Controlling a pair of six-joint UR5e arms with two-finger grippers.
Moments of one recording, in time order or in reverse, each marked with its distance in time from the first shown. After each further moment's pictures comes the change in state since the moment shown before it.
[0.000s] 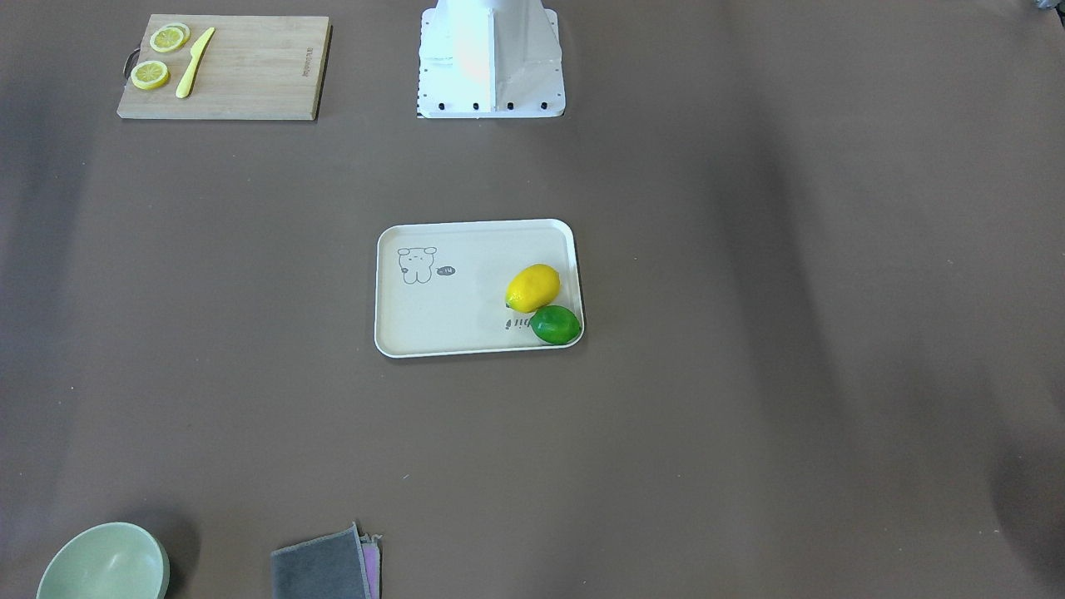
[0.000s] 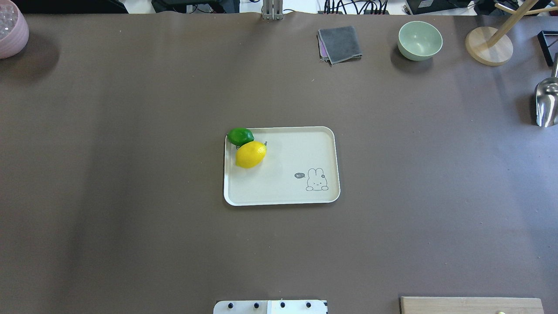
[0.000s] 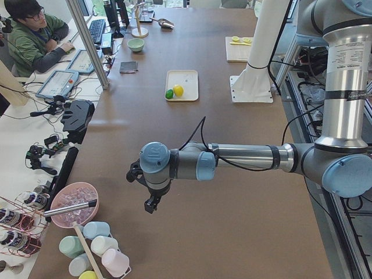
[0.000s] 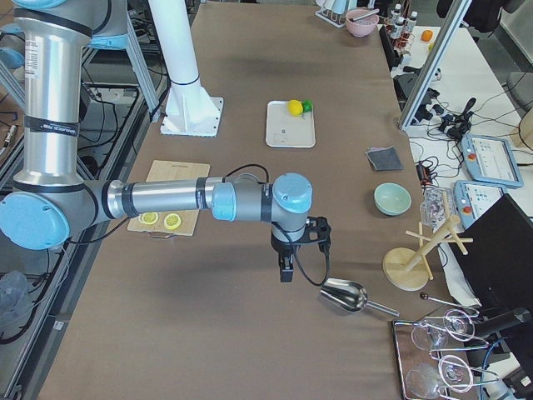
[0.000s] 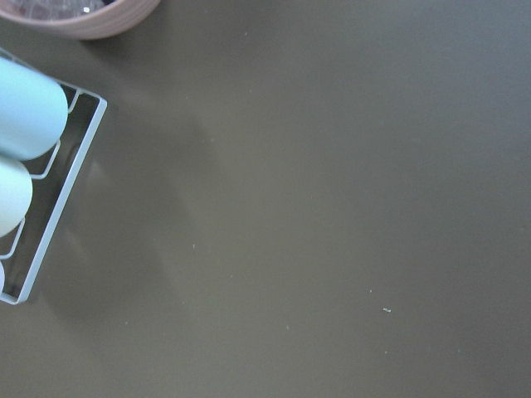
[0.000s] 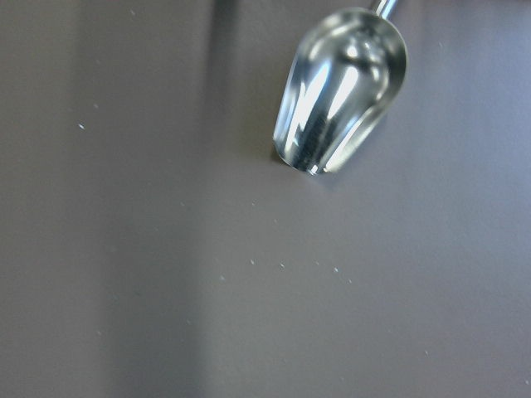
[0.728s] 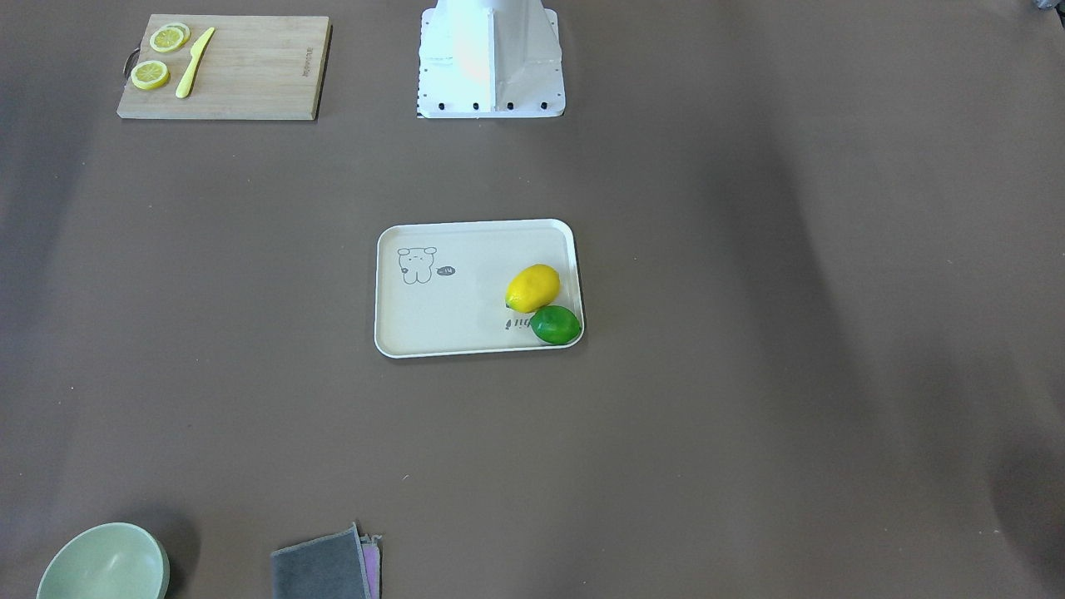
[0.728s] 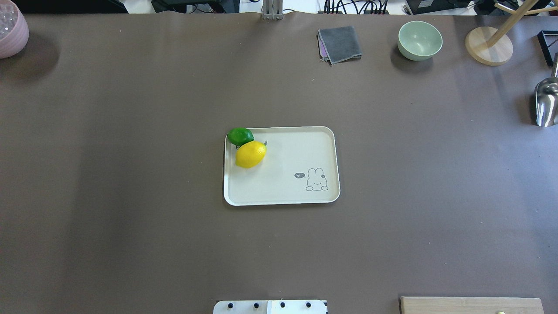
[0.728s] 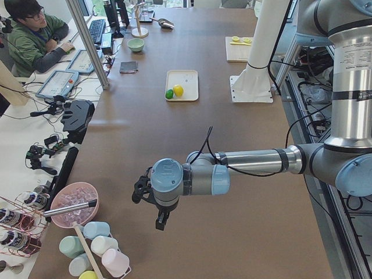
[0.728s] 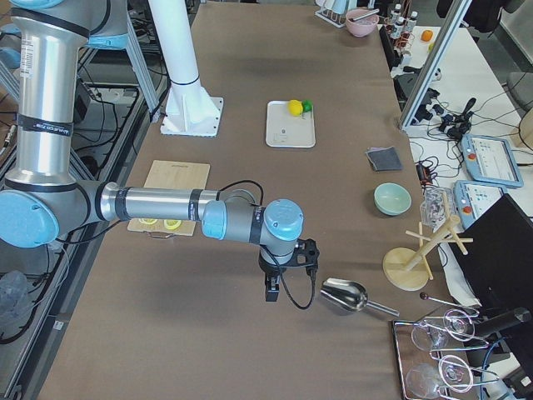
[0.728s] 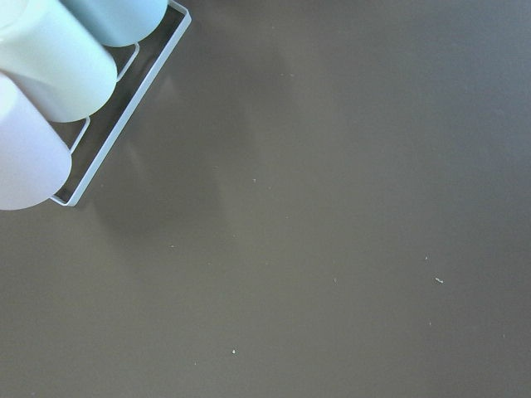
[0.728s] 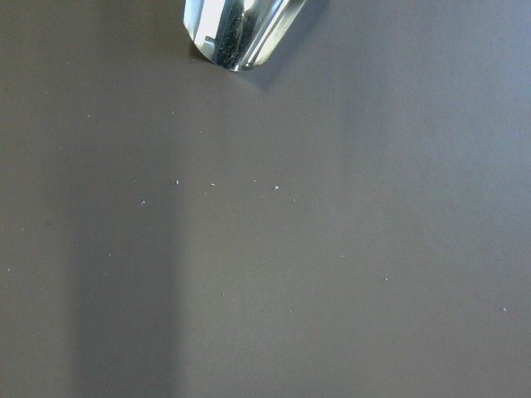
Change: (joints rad) left arm -0.074 0.033 -0.009 -0.020 -0.003 -0.216; right arm 0.009 -0.018 -0.038 0.000 0.009 -0.018
